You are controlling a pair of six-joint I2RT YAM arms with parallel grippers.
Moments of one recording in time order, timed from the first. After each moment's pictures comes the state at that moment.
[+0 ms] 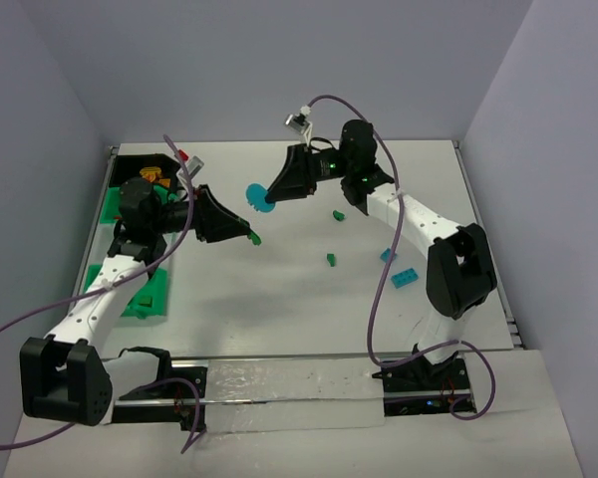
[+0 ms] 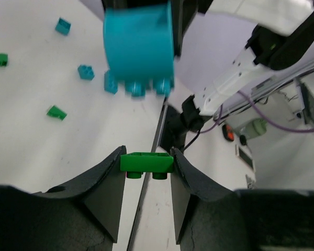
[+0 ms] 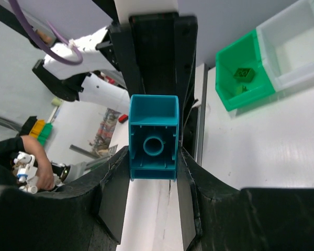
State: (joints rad) left arm -0.19 1.16 0.81 0.32 1.19 -0.69; right arm 0.48 1.76 1.42 0.44 -1.29 0.89
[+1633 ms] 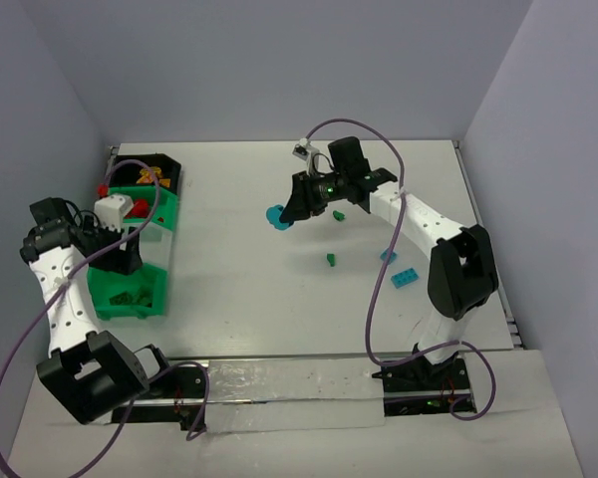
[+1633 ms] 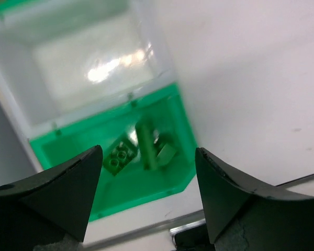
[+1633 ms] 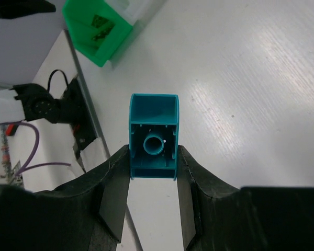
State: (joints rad) left arm 0.48 1.17 1.07 -1.01 0.44 0.71; right arm 0.47 1.75 1.44 -0.40 -0.80 0.18
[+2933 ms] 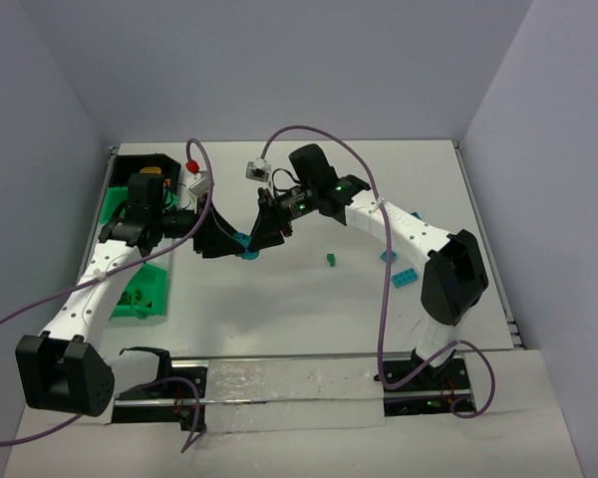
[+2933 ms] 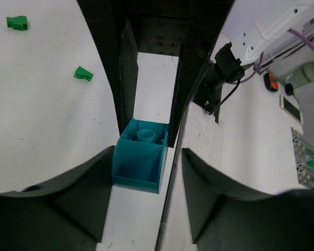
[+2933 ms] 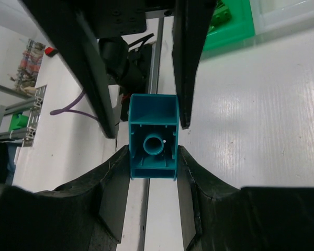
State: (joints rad) left arm -0.18 1.20 1.01 -0.49 1.21 0.11; right arm 0.69 1.76 1.53 -0.41 -1.05 -0.01
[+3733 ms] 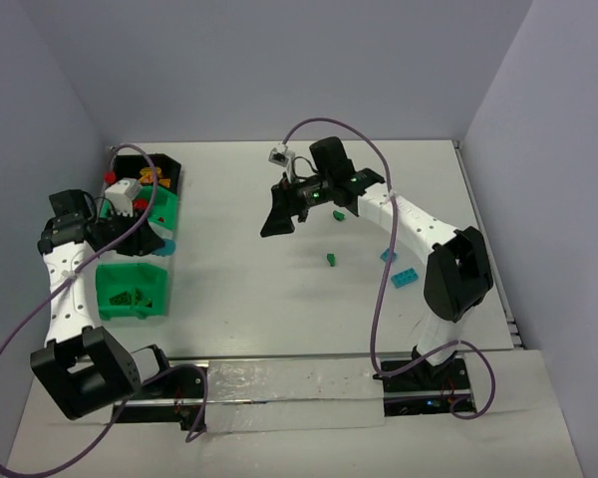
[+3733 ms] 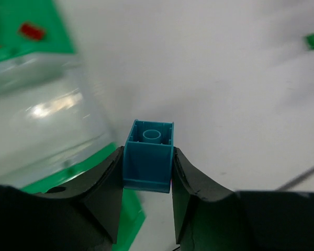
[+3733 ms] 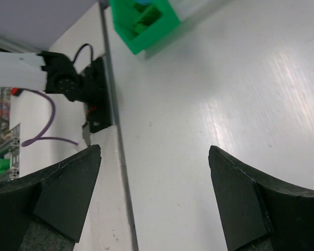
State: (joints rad) left arm 0.35 1.20 1.05 -0.85 0.73 0.41; right arm 0.58 1.76 1.51 -0.41 -0.92 0.07
